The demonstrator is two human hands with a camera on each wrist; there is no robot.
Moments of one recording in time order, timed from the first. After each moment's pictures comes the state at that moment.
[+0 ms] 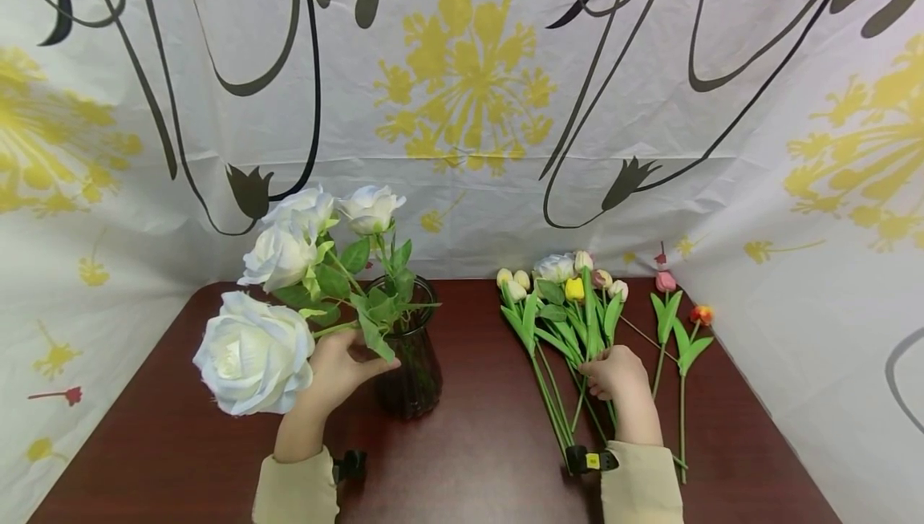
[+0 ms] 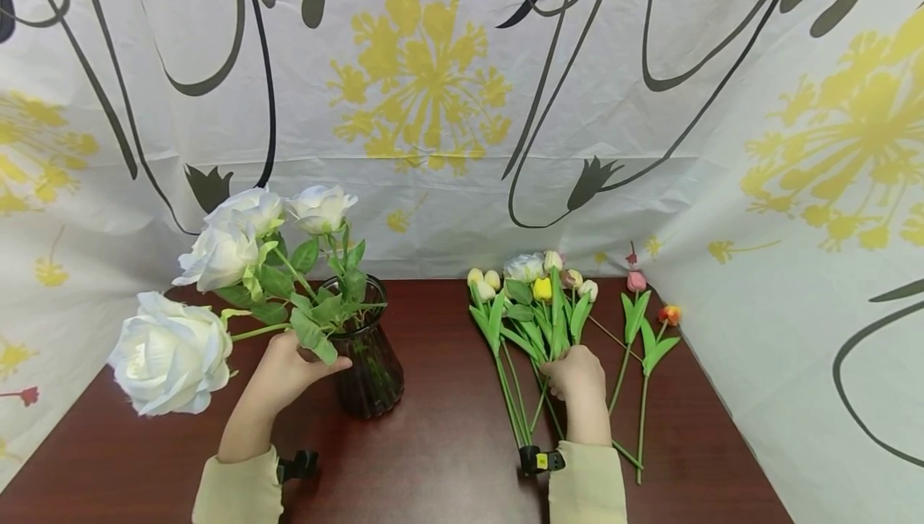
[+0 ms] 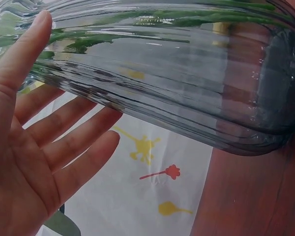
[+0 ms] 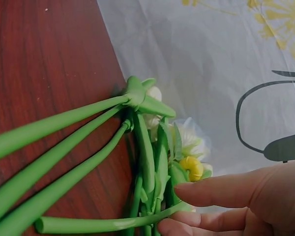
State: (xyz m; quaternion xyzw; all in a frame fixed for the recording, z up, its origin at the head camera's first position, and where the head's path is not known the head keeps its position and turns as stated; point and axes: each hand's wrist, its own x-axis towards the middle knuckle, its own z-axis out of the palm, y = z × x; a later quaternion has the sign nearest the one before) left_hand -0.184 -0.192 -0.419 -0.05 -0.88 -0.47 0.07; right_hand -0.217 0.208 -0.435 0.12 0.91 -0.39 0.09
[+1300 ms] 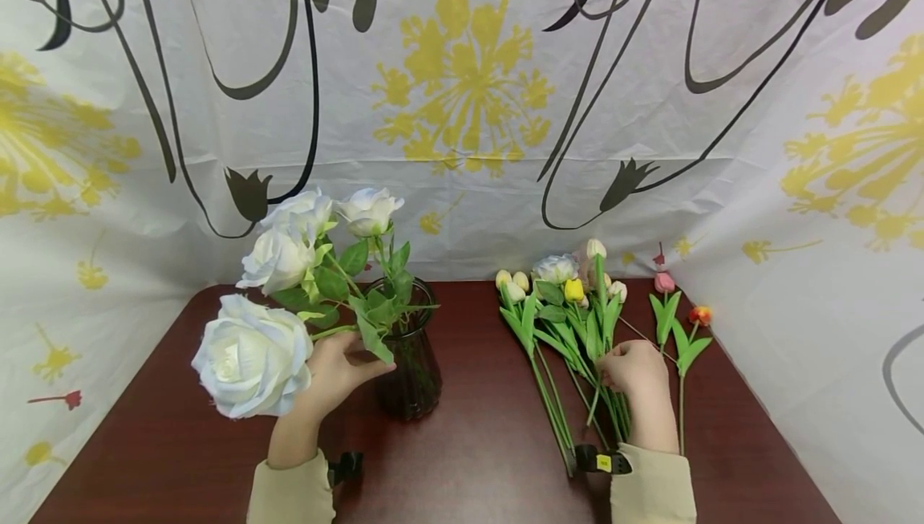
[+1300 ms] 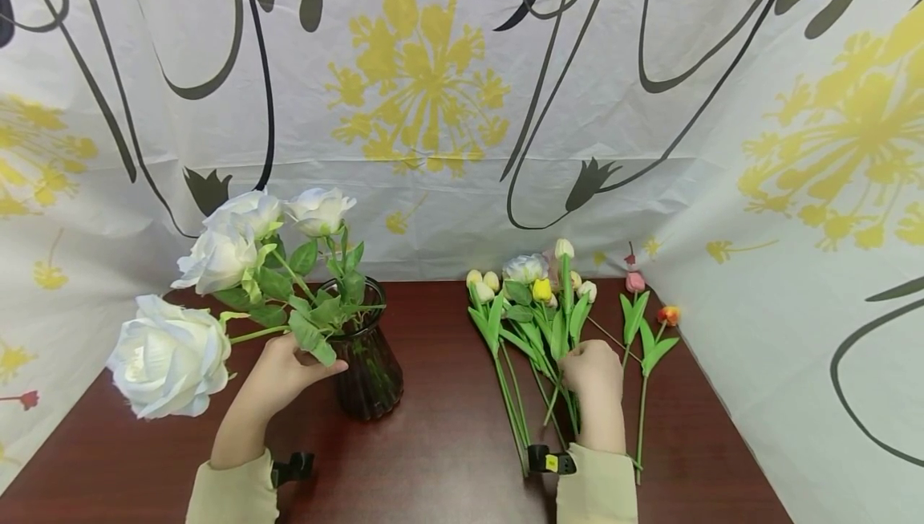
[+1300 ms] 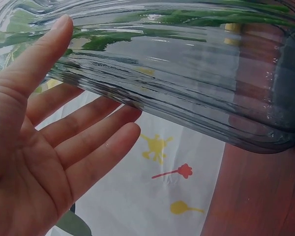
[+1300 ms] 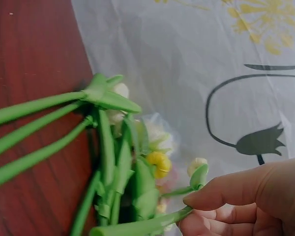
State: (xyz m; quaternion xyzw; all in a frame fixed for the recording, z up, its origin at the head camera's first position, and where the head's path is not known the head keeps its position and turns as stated) left_hand -0.181 -0.194 -0.415 -0.07 -0.87 -0.49 0.05; right_hand -0.211 0.226 -0.417 0.11 0.92 -0.36 0.04
